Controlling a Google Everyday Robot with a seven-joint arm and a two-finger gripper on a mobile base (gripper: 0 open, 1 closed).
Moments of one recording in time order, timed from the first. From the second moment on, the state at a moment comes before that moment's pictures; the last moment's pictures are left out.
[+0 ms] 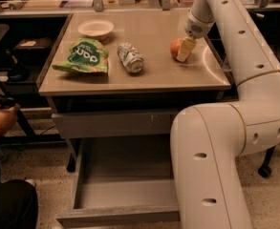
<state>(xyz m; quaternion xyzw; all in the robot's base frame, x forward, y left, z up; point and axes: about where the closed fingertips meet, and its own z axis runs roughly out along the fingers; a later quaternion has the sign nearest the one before) 0.793 -0.186 0.841 -0.54 0.82 -0.02 0.19</state>
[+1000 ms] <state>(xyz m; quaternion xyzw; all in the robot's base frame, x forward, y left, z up) 0.793 -0.186 0.841 -0.54 0.82 -0.02 0.19</state>
